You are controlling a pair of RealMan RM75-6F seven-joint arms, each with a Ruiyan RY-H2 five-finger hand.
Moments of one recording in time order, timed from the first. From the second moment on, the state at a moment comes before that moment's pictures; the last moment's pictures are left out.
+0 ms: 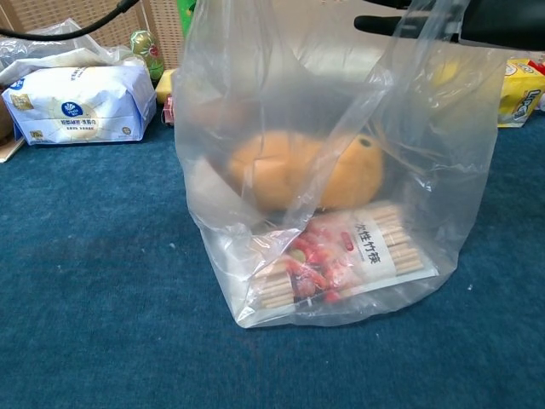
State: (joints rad) left arm -0.99 -1.40 -0.28 -1.48 1.81 1.31 0.08; right arm 0.75 -1.04 0.12 -1.82 -1.58 0.98 1.79
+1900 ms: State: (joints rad) left arm -1.17 -1.43 -0.33 -1.46 1.69 1.19 0.16; right arm 0.83 -1.21 0.23 -1.84 -1.47 0.92 1.68
